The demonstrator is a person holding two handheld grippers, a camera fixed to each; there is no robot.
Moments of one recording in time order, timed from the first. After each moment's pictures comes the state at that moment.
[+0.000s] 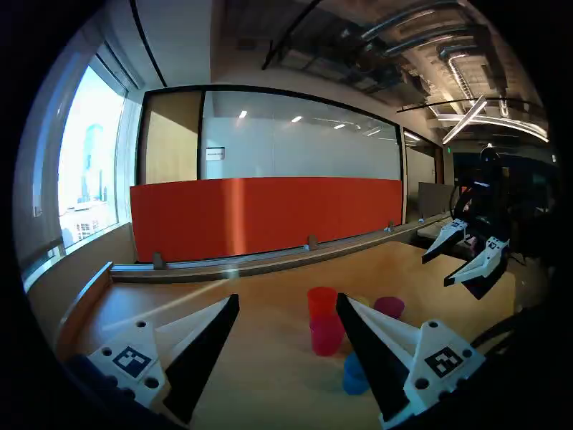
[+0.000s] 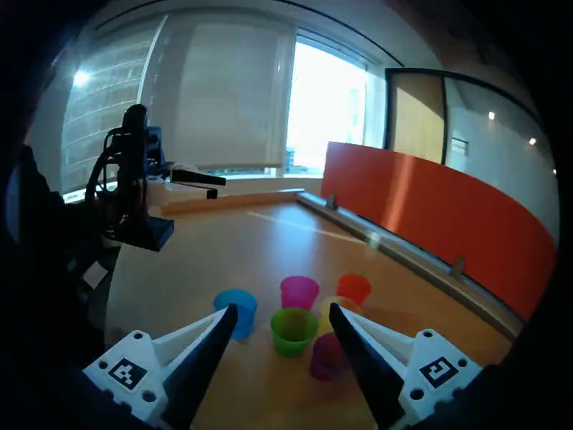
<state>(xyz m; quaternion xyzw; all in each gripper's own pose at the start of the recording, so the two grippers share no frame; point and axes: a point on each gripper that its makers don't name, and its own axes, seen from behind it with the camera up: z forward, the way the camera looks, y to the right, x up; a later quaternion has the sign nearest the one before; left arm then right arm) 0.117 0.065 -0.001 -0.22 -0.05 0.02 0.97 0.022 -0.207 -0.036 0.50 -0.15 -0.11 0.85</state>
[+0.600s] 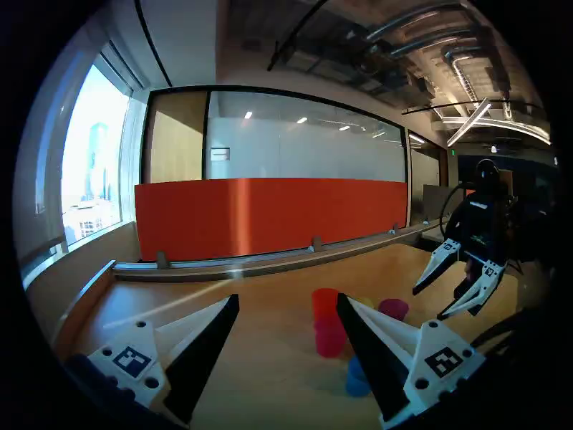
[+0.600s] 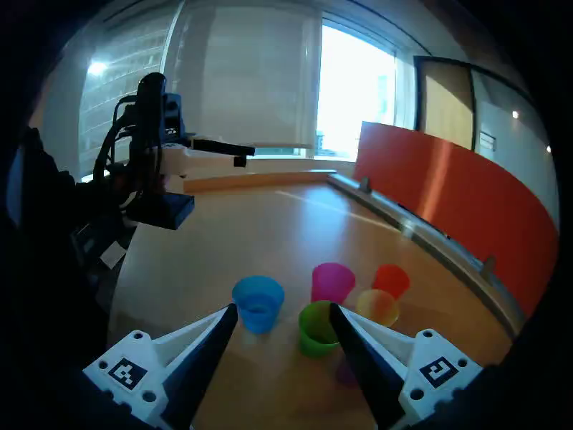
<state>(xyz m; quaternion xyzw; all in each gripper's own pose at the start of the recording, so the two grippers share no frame) 0.116 0.059 0.004 -0.21 -0.05 0.01 0.98 -0.021 -0.248 -0.046 0.55 -0.18 -0.14 0.80</state>
